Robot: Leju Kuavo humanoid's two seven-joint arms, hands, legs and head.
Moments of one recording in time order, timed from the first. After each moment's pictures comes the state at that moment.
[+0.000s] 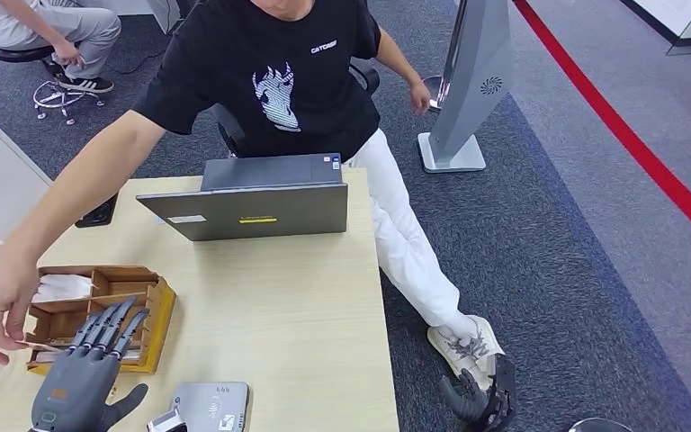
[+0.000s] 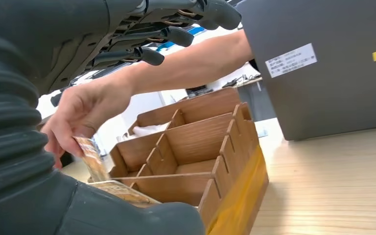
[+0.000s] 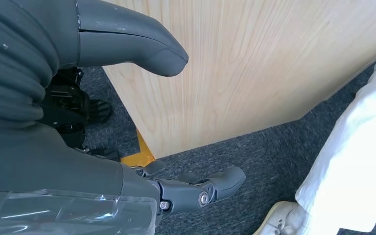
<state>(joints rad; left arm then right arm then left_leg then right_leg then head) 0.22 0.52 -0.46 -1.79 -1.12 0.15 0.08 -0.03 0.05 -0.09 -0.65 -0.35 -0.04 -0.27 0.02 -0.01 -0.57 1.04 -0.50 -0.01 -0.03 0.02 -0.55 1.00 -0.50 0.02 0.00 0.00</state>
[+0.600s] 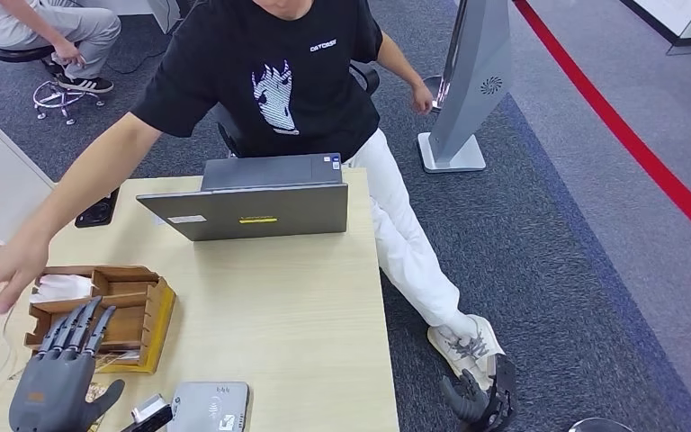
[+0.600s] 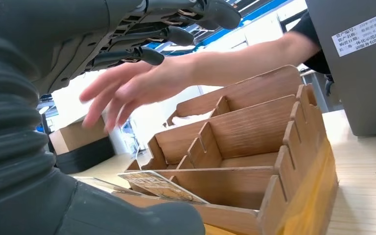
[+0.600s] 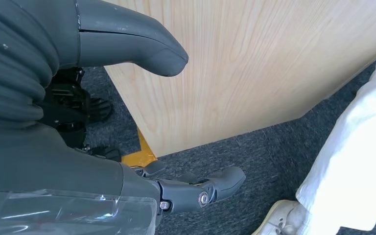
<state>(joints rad) 0.23 0.51 -0.41 -1.72 -1.16 0.24 0.15 -0.03 0.05 -0.10 -0.65 -0.34 -0.04 -0.27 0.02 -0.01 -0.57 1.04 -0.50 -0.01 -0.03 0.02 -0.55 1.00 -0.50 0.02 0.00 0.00</state>
